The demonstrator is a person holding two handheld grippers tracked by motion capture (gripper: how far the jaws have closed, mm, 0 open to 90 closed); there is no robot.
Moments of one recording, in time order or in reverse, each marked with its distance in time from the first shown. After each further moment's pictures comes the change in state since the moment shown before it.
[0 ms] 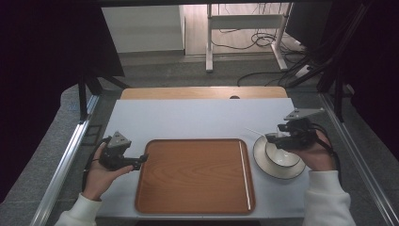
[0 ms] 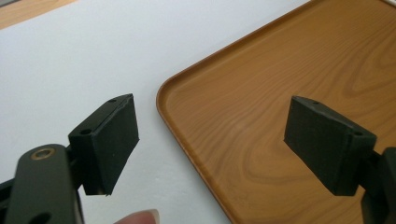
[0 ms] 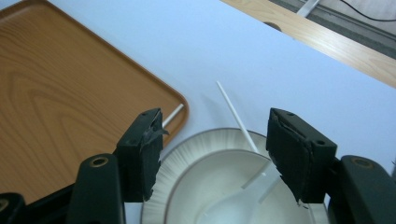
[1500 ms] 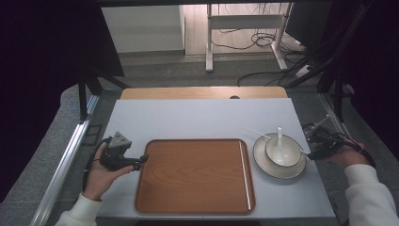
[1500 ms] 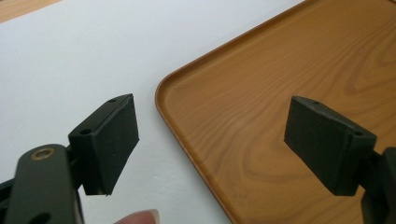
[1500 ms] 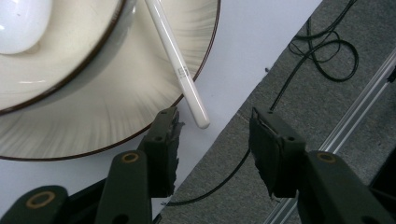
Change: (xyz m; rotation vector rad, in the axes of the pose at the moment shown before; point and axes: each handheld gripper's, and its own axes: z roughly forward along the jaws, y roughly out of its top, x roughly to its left) left arm -0.001 0.000 0.001 0.005 -0.002 -0.005; right arm -0.097 -0.080 0.024 0.597 -0.112 -0.052
